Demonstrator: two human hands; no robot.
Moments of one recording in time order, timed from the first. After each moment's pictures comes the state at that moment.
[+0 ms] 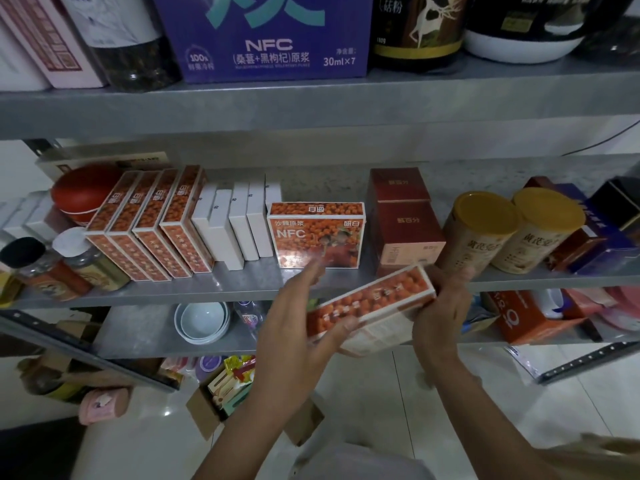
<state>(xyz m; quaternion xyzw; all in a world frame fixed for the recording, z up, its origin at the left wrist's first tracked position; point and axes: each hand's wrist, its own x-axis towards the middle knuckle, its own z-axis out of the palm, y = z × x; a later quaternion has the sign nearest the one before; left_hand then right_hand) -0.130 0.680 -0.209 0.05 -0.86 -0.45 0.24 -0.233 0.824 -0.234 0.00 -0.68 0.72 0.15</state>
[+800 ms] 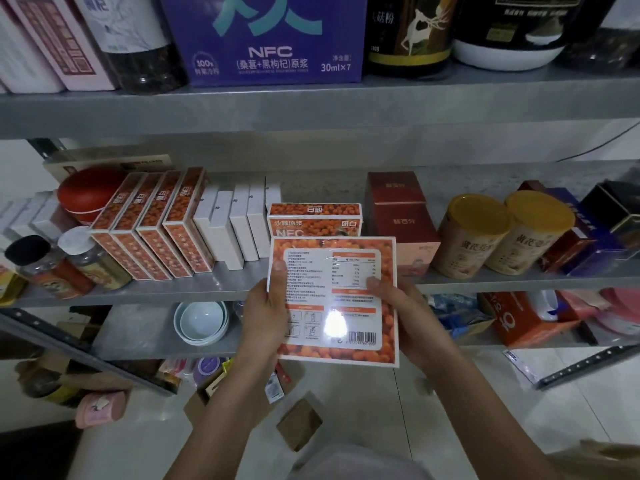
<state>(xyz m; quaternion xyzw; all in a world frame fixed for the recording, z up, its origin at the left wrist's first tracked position) -0.153 0.655 -0.217 0.29 -0.74 -0.60 0.15 -0.225 0.833 -0.217 0.06 -0.55 0.76 -0.35</state>
